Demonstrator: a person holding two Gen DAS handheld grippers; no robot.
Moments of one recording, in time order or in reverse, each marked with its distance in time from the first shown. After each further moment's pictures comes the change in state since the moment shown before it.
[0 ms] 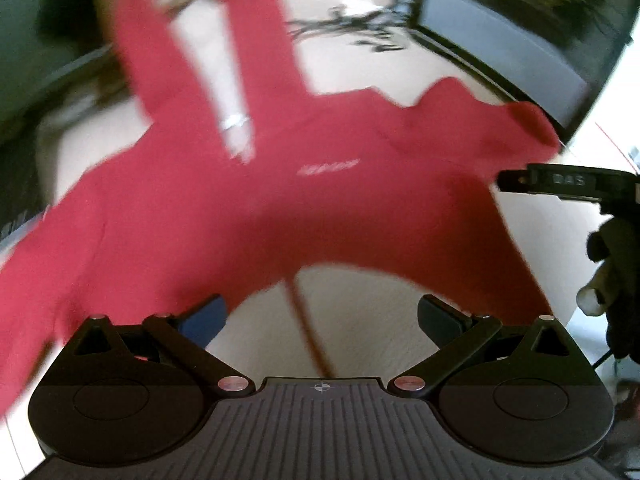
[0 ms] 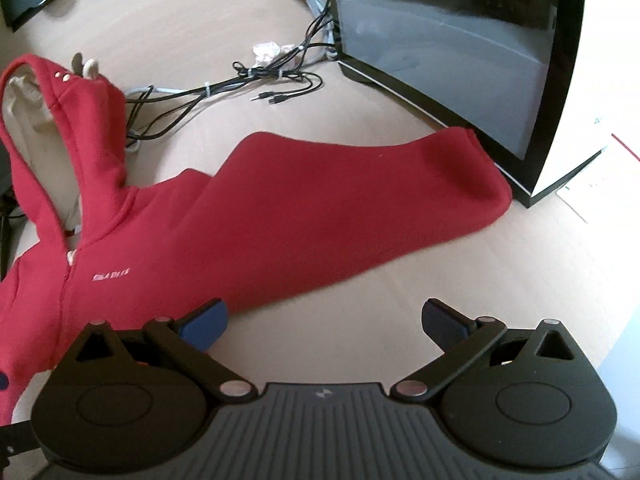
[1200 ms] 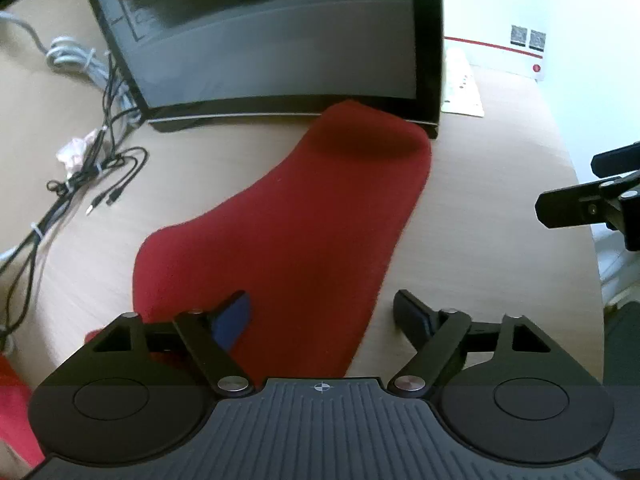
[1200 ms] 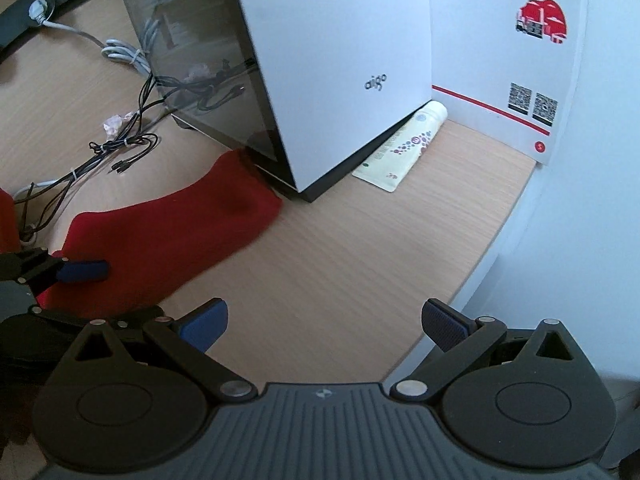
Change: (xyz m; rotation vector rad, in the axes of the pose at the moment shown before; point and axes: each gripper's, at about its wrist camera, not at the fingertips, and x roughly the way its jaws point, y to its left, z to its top) left arm 0.136 -0.168 0.102 0.637 -0.121 -0.204; right arm -0.033 -0.118 -0.042 0.278 -0.073 -0.180
